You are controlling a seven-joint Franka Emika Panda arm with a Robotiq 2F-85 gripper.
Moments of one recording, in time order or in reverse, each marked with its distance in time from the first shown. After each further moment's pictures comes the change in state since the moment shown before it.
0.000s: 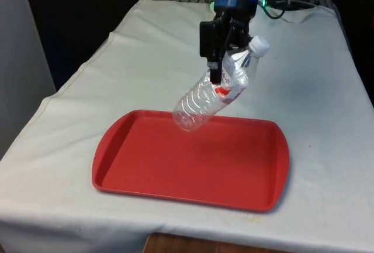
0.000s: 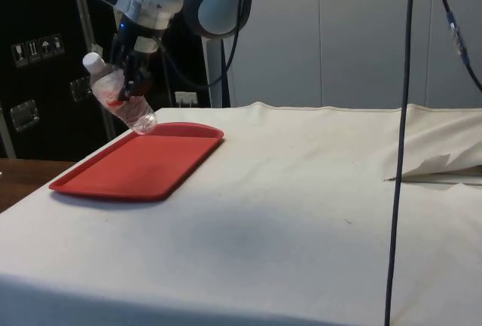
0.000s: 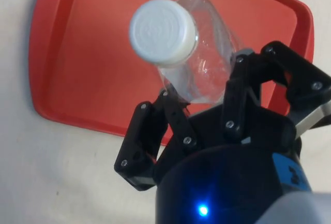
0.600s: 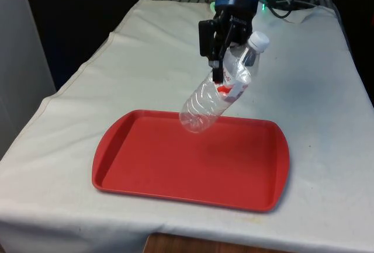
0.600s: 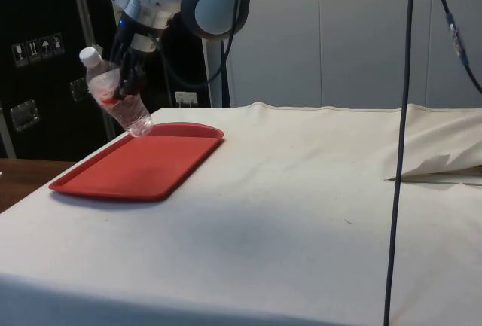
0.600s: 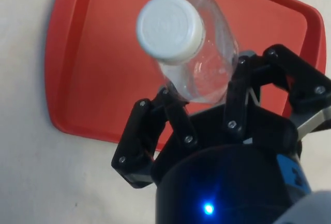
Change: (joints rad) arm 0.000 0.001 0.003 -0.013 0.074 0.053 0.056
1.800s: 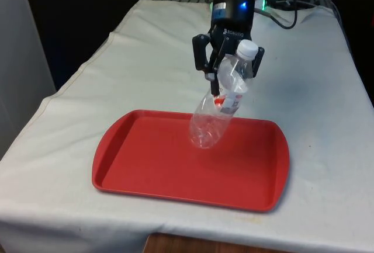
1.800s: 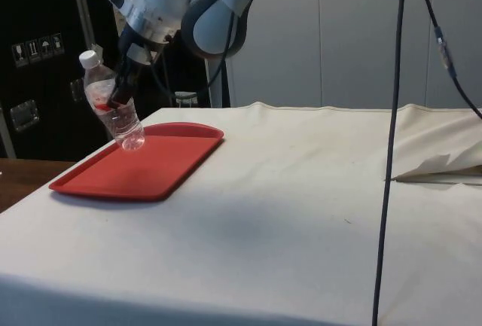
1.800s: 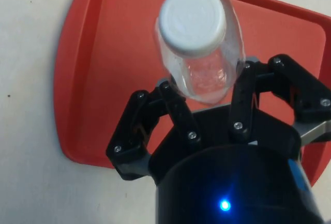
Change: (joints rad) arm -0.008 0.074 -0.004 0.004 0.096 0.153 0.174
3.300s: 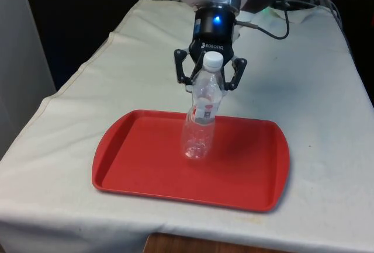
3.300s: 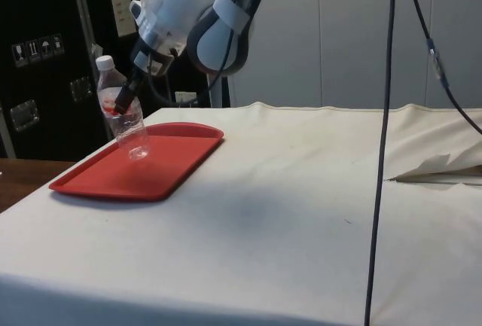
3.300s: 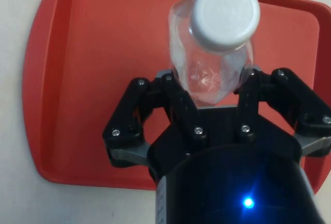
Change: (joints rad) arm -0.038 0.068 -0.008 0.007 0.061 0.101 0.225
